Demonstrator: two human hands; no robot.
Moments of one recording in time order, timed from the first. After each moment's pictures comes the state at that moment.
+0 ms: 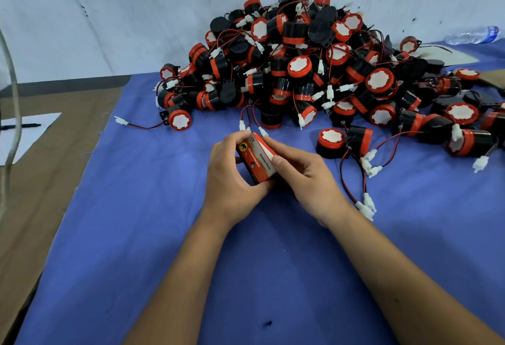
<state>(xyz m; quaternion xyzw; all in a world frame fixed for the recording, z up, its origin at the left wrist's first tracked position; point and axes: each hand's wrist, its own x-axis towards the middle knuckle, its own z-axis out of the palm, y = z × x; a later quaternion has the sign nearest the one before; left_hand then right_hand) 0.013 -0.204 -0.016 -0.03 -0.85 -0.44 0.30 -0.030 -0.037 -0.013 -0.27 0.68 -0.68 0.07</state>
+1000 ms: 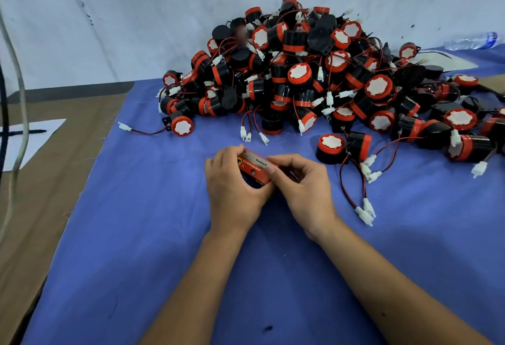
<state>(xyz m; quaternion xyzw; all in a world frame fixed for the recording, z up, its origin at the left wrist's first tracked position) 0.011 -0.188 -0.020 0.07 -0.86 -0.36 0.35 -0.022 -0.055 -0.023 -0.14 0.69 -0.71 -0.03</state>
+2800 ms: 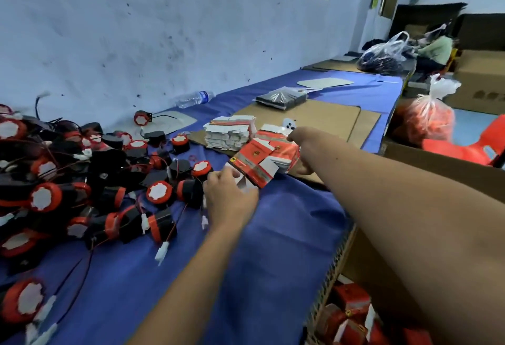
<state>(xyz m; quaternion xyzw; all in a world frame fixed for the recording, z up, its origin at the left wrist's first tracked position) -0.134 0.310 0.030 -0.16 -0.88 -0.43 0.08 -0.133 0.492 0.128 0.47 0.63 -0.61 -0.05</state>
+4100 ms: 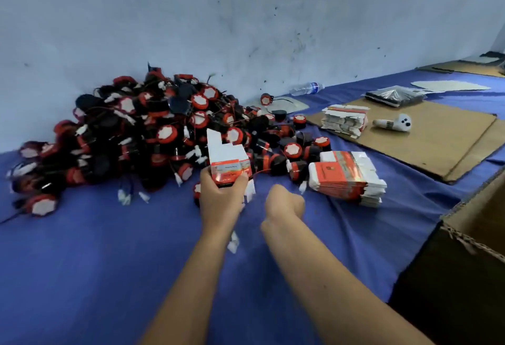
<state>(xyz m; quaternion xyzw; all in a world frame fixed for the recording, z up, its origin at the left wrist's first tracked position) -0.046 0.005 0.037 0.04 -0.69 -0.70 0.16 -0.034 0.098 0.040 0.37 0.54 -0.75 -0.12</state>
